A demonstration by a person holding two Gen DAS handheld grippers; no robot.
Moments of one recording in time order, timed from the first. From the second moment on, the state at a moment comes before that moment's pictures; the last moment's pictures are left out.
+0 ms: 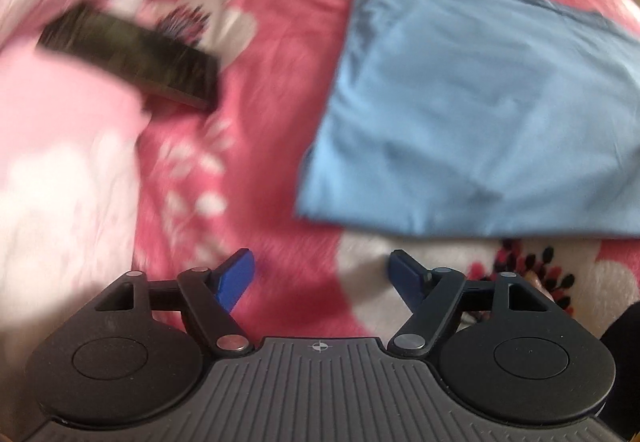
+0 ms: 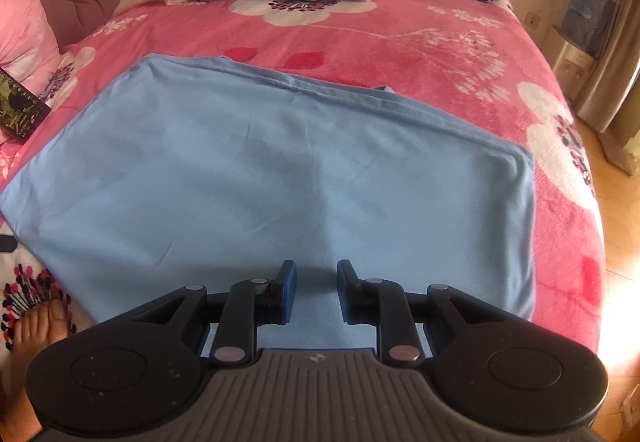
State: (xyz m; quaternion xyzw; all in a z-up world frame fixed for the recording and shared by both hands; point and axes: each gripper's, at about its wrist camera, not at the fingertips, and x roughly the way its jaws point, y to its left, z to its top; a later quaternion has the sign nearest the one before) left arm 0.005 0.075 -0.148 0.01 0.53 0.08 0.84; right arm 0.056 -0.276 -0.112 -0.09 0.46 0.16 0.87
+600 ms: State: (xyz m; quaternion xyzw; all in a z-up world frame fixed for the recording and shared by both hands) left arm 0.012 0.098 -0.137 -0.10 0.45 0.07 0.88; right arm 0.052 -0.246 -0.090 -0.08 0.44 0.19 0.88
